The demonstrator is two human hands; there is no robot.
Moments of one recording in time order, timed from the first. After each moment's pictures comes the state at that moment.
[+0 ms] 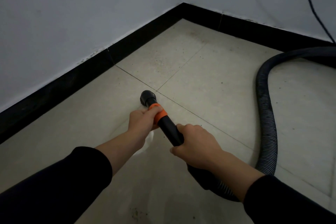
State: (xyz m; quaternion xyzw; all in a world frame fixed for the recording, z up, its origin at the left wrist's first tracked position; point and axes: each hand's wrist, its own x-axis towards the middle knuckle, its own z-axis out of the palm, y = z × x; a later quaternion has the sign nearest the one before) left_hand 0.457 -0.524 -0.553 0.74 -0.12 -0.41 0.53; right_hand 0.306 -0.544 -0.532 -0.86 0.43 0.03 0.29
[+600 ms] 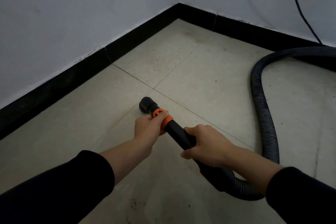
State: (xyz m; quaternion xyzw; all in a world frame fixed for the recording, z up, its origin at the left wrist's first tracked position) left_hand 0.420 -0.501 -0.547 0.71 -0.11 -0.44 0.53; right_hand 0.266 -0.545 -0.513 -0.85 0.40 0.08 0.33
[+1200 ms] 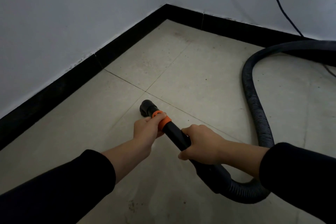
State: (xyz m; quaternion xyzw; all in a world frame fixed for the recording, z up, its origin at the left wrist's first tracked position) left_hand 0.402 -0.510 -0.534 0.72 -0.10 -0.45 0.52; right_hand 0.255 -0.549 -0.504 -0.83 0.41 0.11 0.36
